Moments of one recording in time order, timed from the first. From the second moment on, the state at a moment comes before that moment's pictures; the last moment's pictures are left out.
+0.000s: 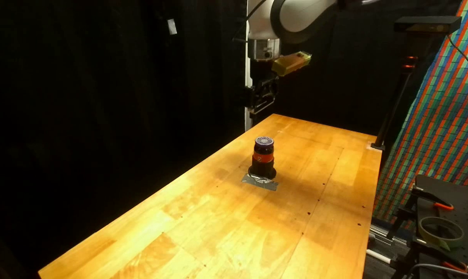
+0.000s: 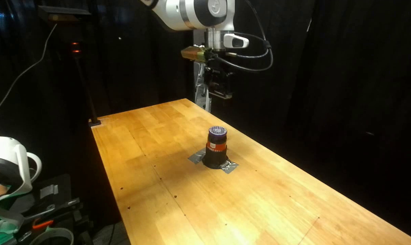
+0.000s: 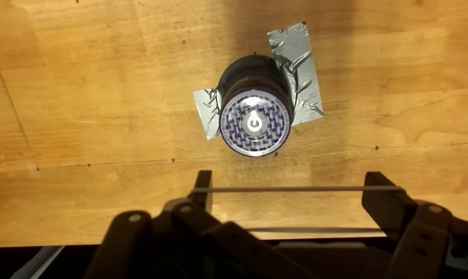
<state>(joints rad) 0.12 0.47 0.11 -1.54 -0.18 2.03 0.33</state>
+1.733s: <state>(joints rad) 0.12 0.84 0.04 -1.22 -0.02 1.80 0.32</state>
